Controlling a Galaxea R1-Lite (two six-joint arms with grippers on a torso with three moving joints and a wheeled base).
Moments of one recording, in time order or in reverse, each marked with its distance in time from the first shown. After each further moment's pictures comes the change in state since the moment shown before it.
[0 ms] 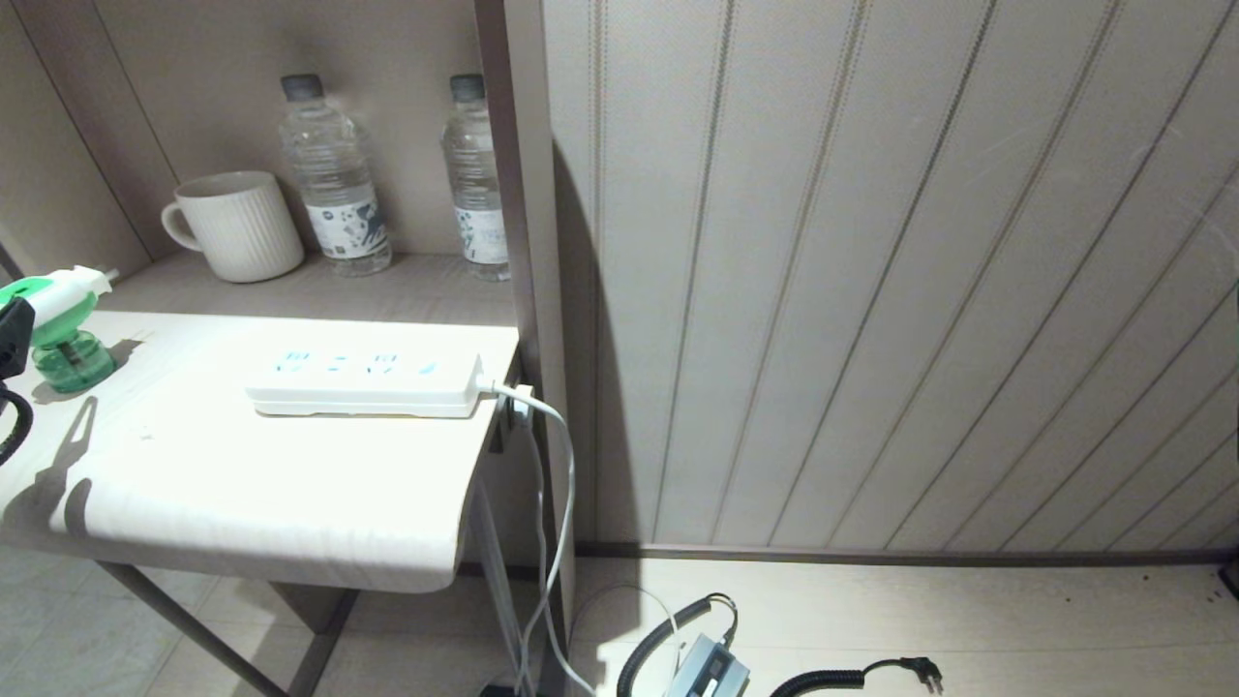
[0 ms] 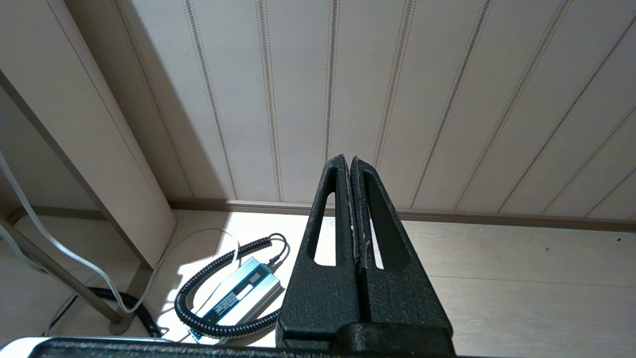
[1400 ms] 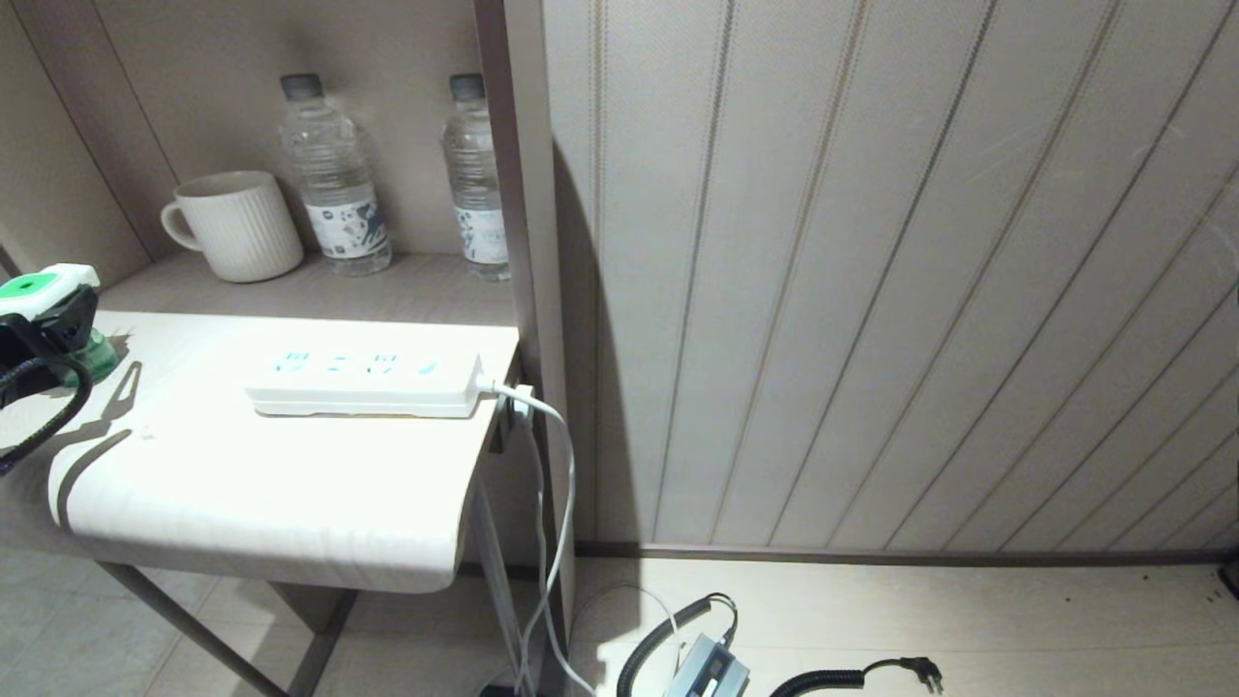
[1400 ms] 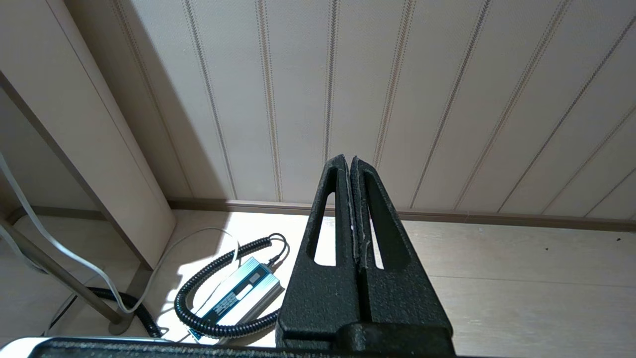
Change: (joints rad) left arm -0.045 0.138 -0.112 0.029 -0.002 -0.015; right arm 0.000 0.000 0.000 0.000 -0.001 0.000
